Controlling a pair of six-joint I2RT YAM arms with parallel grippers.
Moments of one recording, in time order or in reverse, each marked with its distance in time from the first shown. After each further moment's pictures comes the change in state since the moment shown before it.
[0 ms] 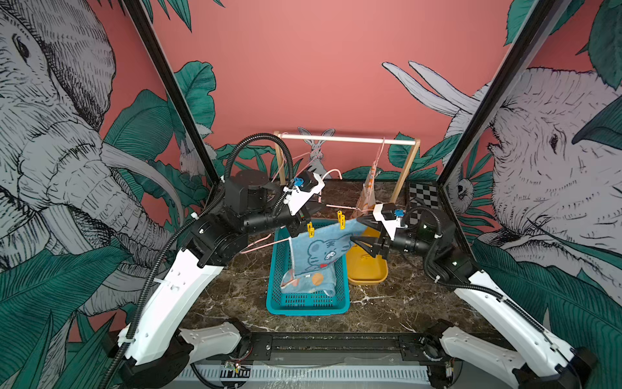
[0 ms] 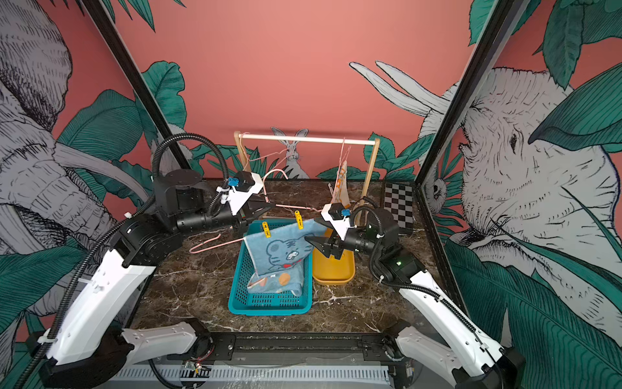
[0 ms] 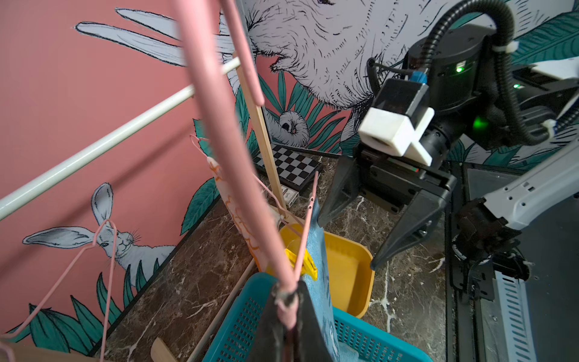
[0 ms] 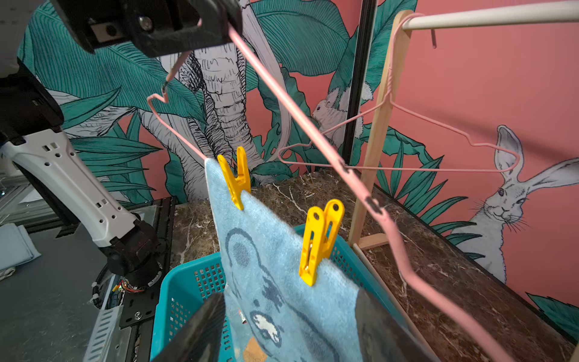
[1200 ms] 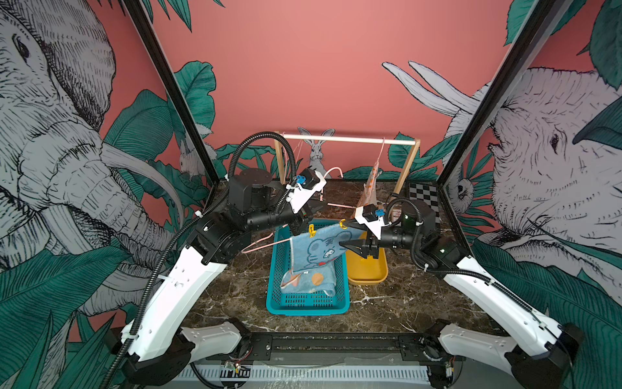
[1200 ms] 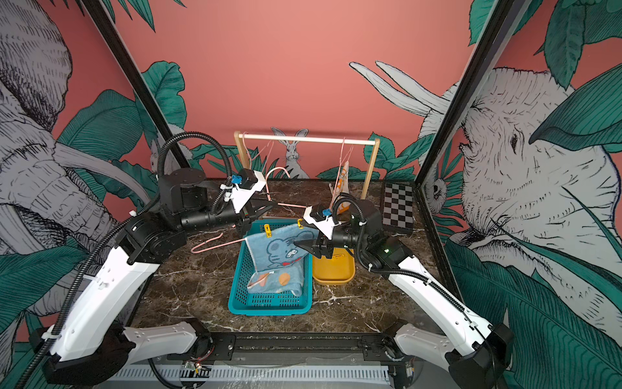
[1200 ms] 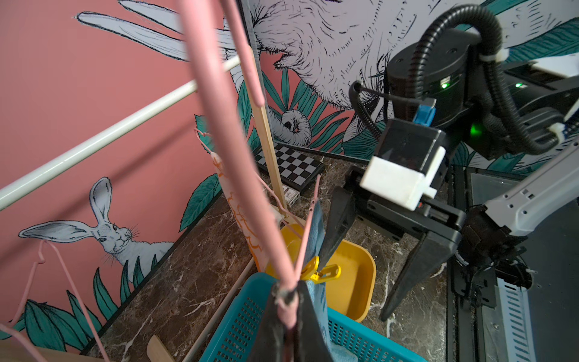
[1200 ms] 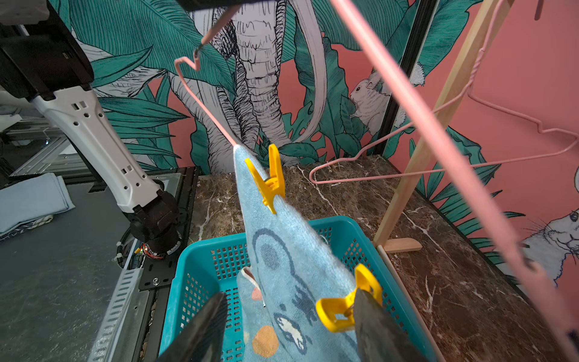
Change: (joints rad) left arm 0.003 0.016 0.000 0.017 -0.026 -0.028; right arm 0.080 0.122 0.115 -0.136 -0.037 -0.141
